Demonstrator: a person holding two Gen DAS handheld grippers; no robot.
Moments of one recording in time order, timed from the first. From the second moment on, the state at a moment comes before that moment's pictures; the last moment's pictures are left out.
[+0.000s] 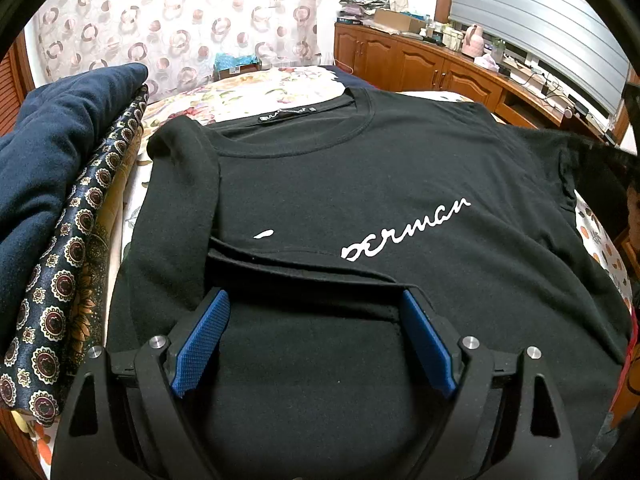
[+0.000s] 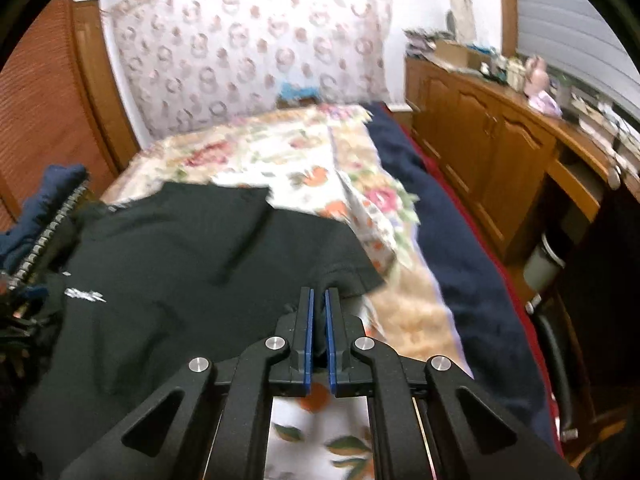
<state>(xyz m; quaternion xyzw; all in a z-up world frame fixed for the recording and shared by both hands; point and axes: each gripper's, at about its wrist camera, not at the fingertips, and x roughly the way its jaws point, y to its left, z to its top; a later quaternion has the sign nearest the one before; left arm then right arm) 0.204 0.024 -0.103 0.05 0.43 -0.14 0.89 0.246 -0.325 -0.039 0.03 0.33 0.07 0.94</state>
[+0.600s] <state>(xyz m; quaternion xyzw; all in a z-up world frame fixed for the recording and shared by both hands) 0.191 0.047 -0.079 0.02 0.40 -0.13 0.91 0.270 -0.183 -0.042 0.01 0.31 0.30 0.90</state>
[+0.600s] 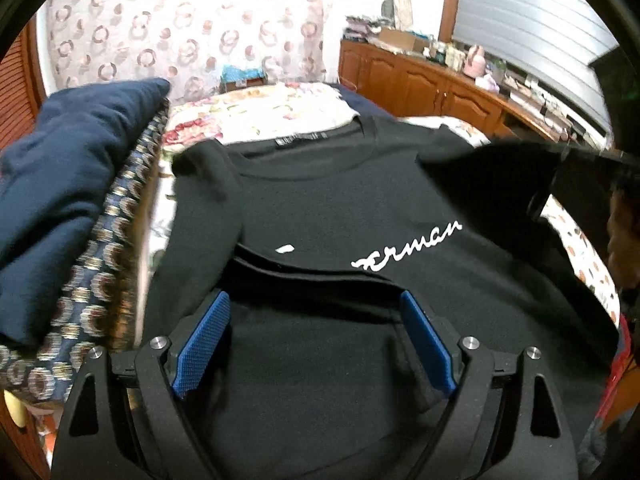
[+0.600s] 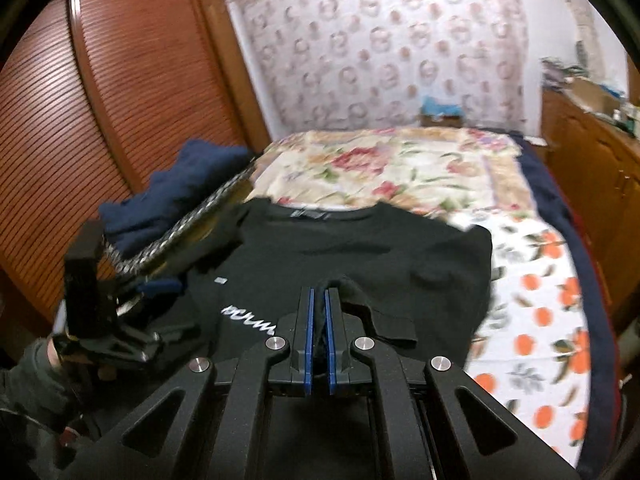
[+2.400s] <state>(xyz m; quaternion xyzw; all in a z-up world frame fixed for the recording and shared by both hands) 0.211 0.083 -0.044 0.02 0.37 -0.09 0.92 0.362 -0.054 -0.053 -0.04 0.35 0.30 0.89</state>
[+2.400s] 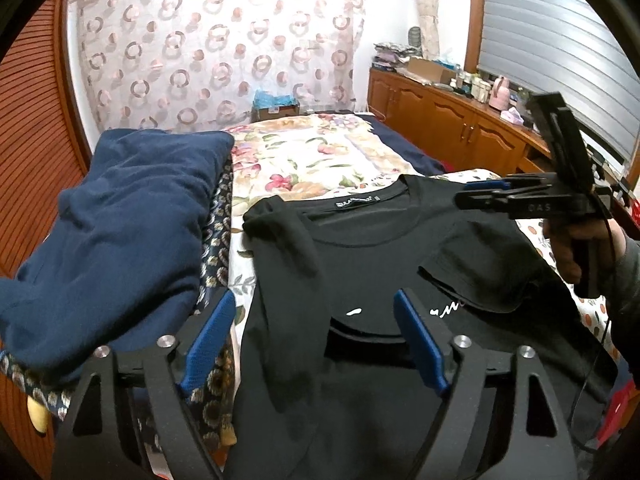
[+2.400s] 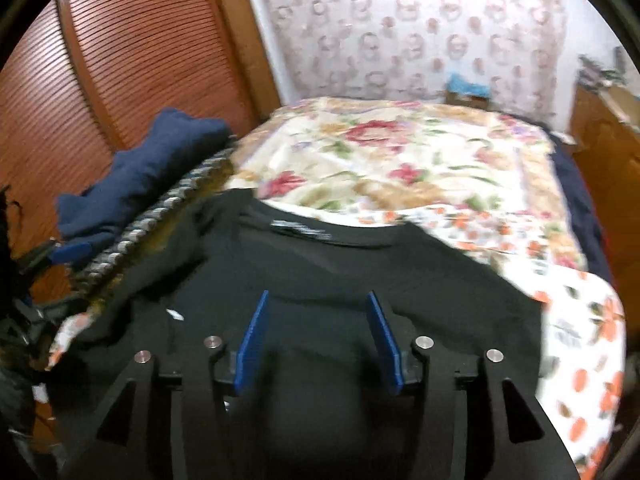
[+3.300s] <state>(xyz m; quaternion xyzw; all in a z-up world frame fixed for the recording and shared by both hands) 0.311 0.056 -0.082 0.13 0.50 -0.08 0.85 0.337 -0.091 -0.087 -0.07 0.37 0.14 0.92</state>
